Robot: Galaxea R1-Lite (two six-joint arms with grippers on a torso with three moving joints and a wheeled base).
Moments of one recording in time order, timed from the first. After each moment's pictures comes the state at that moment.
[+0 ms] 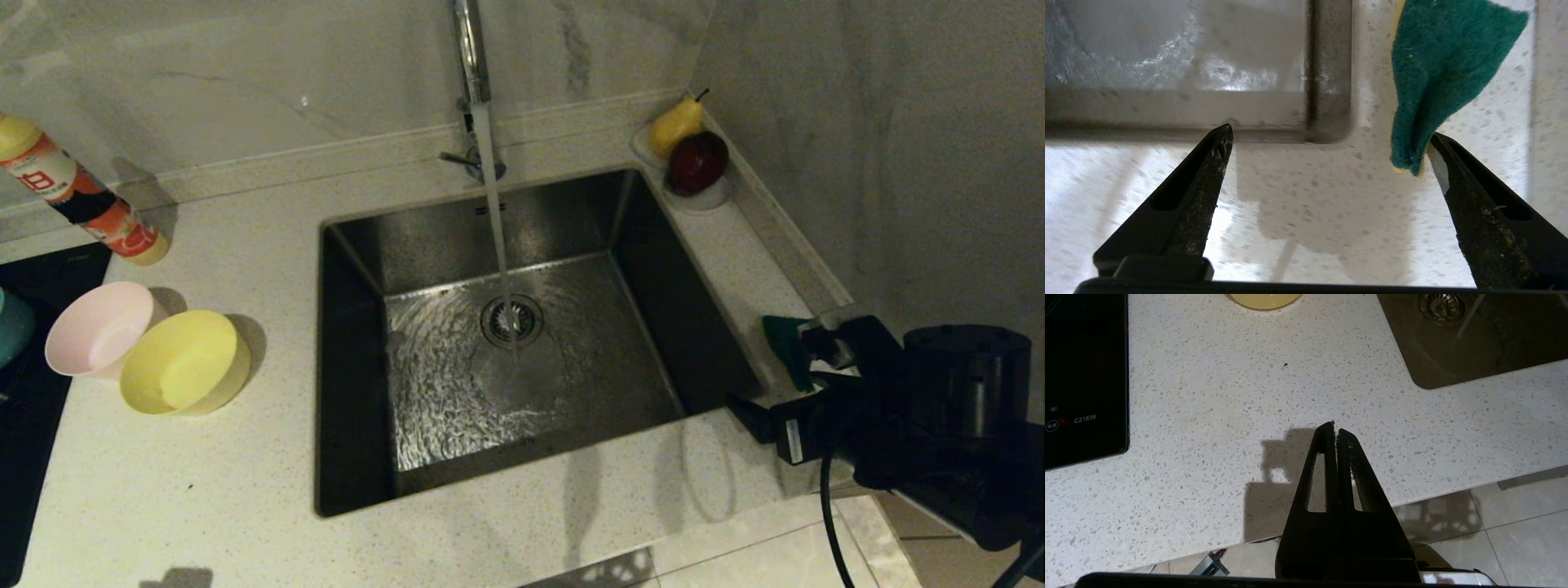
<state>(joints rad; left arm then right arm) 0.02 0.00 0.00 0.01 -0.01 0.05 0.41 1.57 -0.53 -0.71 -0.28 -0.04</state>
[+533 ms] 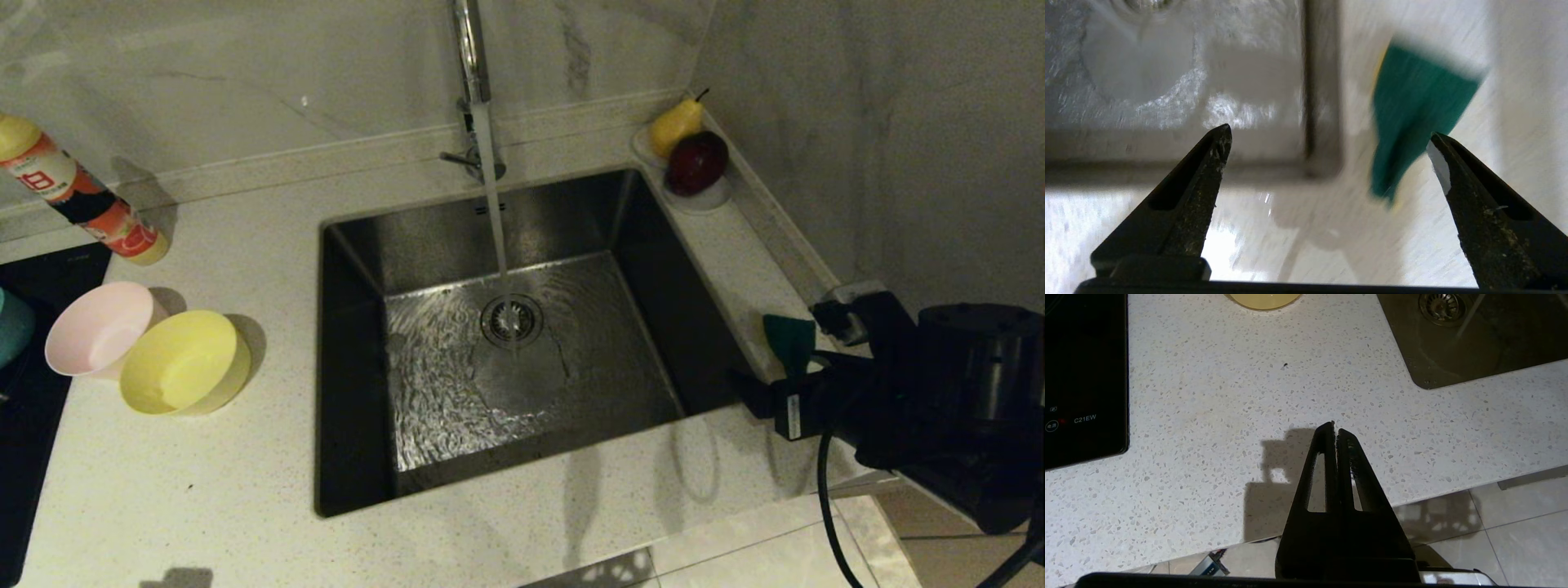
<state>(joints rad) 0.02 0.00 0.00 0.01 -0.01 0.05 0.42 1.55 -0.58 -0.72 -0.30 -0.03</state>
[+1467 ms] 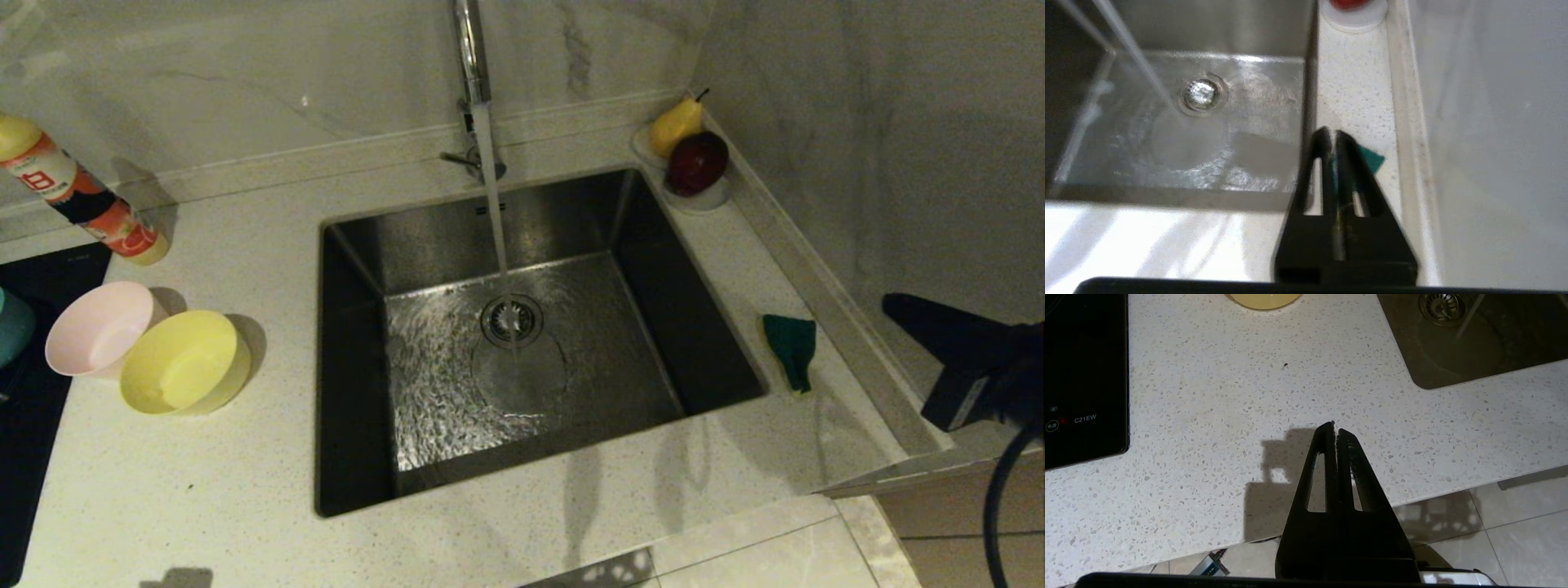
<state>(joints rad) 0.02 0.00 0.00 0.01 -0.01 0.05 0.43 1.13 -0.50 -0.71 -0.22 -0.14</state>
